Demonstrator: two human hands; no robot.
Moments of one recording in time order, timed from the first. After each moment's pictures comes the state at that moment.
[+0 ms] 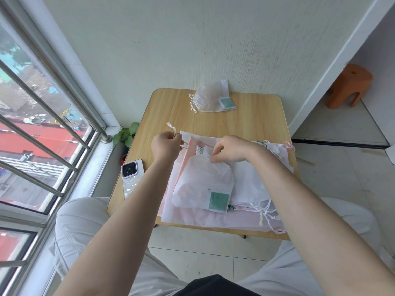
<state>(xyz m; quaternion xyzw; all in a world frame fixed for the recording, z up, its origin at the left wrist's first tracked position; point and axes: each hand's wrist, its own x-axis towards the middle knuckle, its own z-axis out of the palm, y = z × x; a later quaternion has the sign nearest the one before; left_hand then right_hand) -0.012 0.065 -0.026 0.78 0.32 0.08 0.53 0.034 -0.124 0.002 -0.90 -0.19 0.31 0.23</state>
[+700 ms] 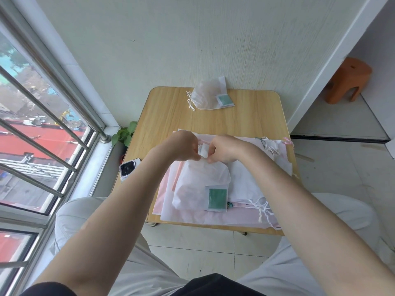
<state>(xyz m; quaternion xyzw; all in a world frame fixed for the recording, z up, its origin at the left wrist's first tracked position) -0.005 0.047 0.007 0.98 -0.05 -0.18 0.11 0.027 -0.110 0.001 -0.92 -0.21 0.30 0.16</state>
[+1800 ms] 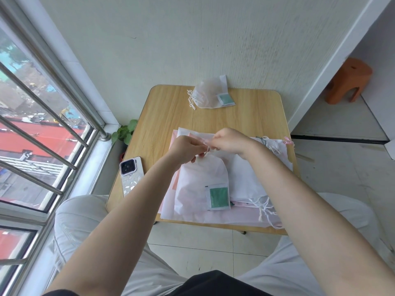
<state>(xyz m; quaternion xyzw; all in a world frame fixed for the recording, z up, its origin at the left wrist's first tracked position) -0.018 0.038 -0.019 0.85 0.14 -0.14 0.49 0.032 -0.118 0.001 -0.87 -0.11 0.29 0.38</state>
